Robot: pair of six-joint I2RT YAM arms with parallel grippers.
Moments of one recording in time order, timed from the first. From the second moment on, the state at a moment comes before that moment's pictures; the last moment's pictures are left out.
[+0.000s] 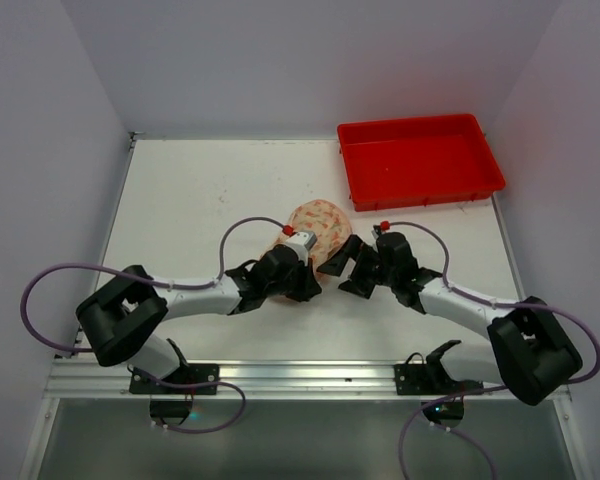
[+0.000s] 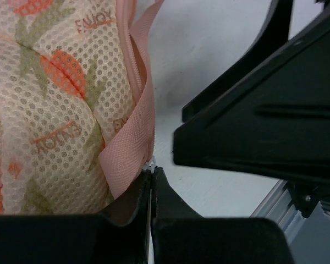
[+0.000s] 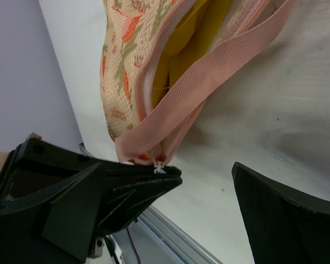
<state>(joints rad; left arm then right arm) -0.93 1.51 0.66 0.21 0.05 -0.62 0.53 1.24 0.47 0.13 -0.32 1.10</state>
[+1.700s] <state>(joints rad) -0.82 1.22 0.38 0.11 0.03 -0.61 0.35 1.50 0.82 -0.12 -0.47 0.74</state>
